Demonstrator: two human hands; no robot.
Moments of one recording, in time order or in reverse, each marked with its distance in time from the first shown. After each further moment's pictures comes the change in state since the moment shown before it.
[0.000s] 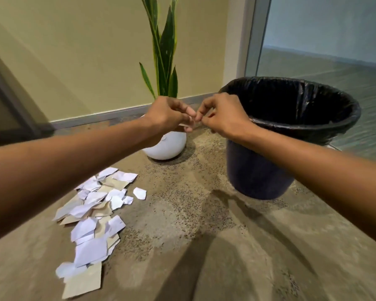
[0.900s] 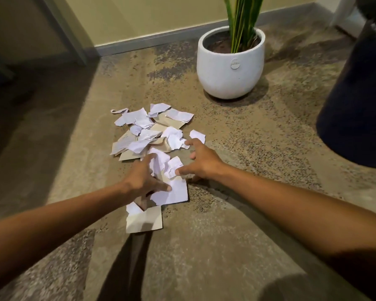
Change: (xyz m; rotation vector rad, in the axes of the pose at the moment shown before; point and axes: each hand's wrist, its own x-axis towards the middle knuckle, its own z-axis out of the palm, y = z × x) left_hand -0.123 -0.277 -0.094 0.423 0.079 -0.699; right_hand -0.075 -0.024 0.282 0.347 -0.740 0.356
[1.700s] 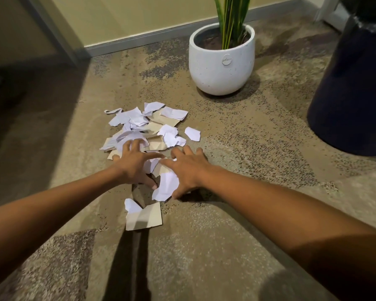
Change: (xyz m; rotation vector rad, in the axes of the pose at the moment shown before) left_hand 0.030 -0.005 -0.026 0.782 -0.071 0.277; right_hand -0.005 -0.010 0.023 -0.999 -0.190 -0.252
